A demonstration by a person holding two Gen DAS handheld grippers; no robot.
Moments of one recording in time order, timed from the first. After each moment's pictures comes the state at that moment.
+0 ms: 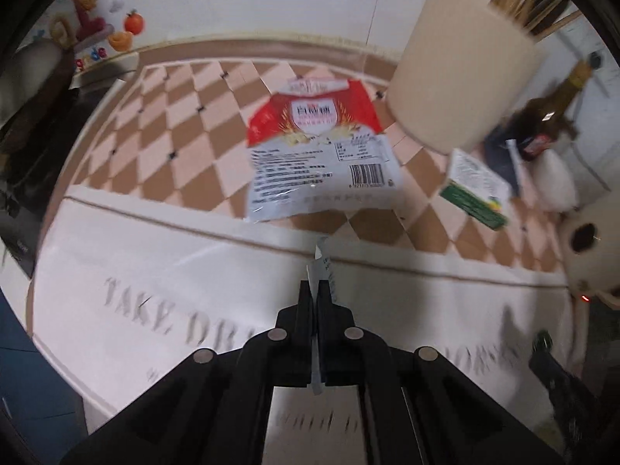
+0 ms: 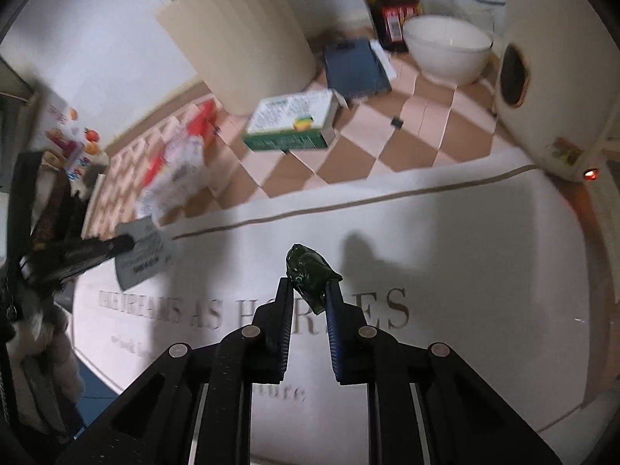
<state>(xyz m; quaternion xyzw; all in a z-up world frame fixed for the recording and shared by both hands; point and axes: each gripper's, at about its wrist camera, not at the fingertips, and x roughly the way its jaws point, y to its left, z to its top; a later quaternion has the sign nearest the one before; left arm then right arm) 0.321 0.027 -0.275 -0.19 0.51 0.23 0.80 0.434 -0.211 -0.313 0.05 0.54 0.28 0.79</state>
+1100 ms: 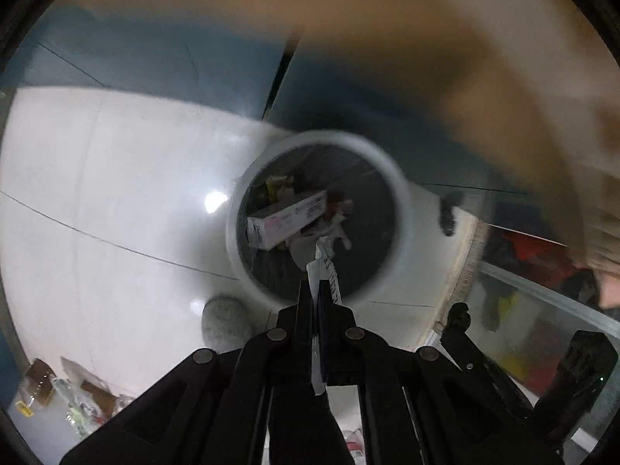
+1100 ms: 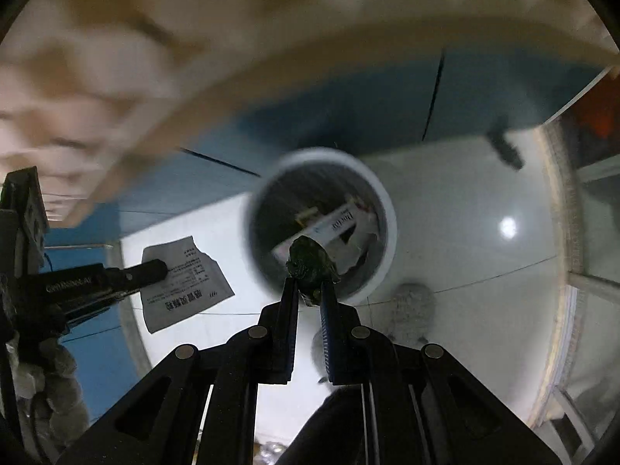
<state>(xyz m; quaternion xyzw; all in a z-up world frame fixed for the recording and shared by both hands) 0.075 -0.004 -0.768 -0.37 0.69 0.14 0.61 0.121 -0.210 -0.732 0.04 0.70 0.23 0.67</state>
